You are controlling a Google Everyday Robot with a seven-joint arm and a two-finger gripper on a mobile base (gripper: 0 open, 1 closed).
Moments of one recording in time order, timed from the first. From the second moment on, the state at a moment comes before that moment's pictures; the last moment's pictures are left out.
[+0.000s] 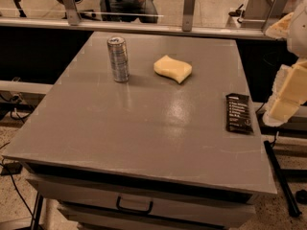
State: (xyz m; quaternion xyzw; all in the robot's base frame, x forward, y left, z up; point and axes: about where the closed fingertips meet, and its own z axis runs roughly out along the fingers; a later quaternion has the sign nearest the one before) arm 0.438 -0.211 0.997 -0.60 0.77 -0.06 0.19
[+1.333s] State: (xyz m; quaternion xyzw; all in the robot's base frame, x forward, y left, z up) arm 0.558 -0.068 0.969 -0.66 0.70 0.08 0.27
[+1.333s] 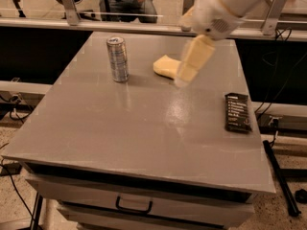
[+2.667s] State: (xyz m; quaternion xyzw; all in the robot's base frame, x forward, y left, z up) arm 0.675 0.034 0.926 -0.62 0.66 0.18 0.39
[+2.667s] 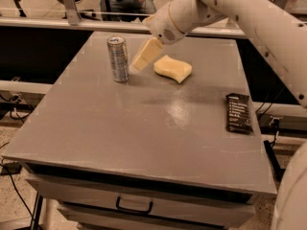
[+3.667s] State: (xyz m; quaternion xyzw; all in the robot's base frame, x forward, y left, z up) arm 0.708 0.066 0.897 -0.57 0.66 0.22 0.43
